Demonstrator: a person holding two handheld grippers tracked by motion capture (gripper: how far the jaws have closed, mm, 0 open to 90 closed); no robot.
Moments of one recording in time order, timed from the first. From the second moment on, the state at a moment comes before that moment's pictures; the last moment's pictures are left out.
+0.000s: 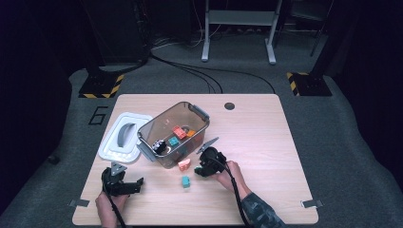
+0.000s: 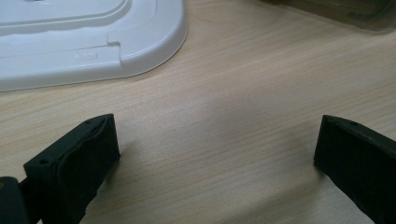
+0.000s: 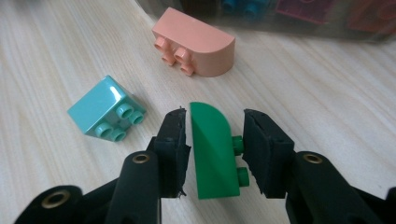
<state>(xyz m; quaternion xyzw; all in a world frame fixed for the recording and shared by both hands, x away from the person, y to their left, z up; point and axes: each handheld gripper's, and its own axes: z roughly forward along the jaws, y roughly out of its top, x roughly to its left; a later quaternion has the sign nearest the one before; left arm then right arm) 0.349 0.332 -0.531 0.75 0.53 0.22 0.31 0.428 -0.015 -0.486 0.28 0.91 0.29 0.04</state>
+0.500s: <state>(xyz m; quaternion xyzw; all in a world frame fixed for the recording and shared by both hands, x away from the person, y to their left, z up) 0.349 0.332 -0.532 0.75 0.53 0.23 0.32 0.433 -0.024 -0.486 0.31 0.90 0.29 0.04</state>
